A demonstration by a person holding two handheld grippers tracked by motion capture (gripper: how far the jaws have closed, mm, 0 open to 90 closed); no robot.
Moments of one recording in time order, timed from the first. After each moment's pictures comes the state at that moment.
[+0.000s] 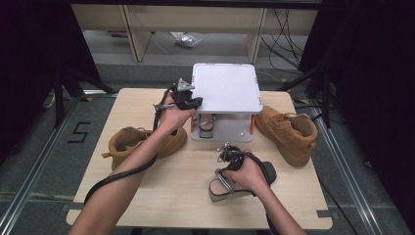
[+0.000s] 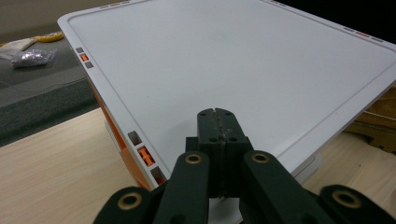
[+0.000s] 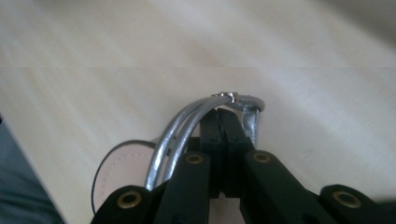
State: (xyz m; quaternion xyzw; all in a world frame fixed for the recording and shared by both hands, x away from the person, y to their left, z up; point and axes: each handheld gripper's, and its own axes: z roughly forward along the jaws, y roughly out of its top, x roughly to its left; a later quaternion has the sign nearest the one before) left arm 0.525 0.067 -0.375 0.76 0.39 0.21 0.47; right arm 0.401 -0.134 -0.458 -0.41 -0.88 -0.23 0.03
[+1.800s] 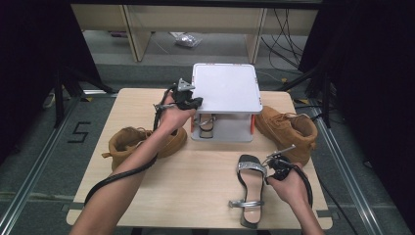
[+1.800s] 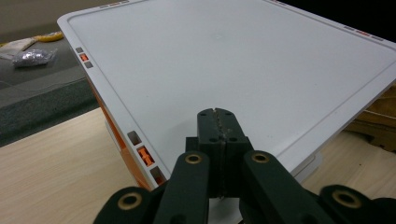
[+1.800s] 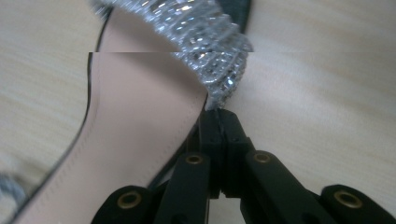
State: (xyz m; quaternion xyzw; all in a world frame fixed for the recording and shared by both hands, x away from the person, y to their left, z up) left arm 0.525 0.066 -0.375 0.76 0.39 0.21 0.48; right arm 0.377 -0.257 -0.464 -0.58 -0.80 -0.15 -0.07
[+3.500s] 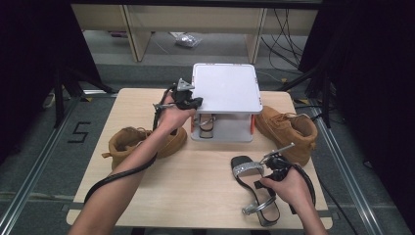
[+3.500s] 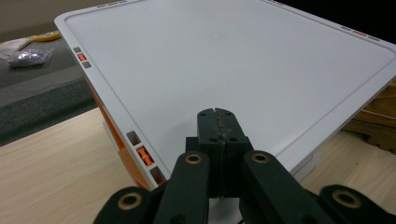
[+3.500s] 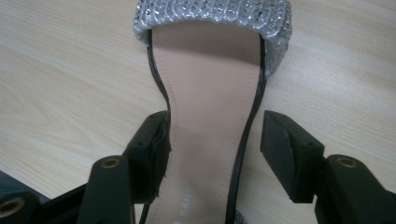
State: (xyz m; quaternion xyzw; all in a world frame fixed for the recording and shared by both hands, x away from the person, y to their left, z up) left arm 0.525 0.069 -0.374 0.76 0.39 0.21 0.47; right arm 0.363 -0.239 -0.438 -0.59 -0.79 -0.16 -0.01
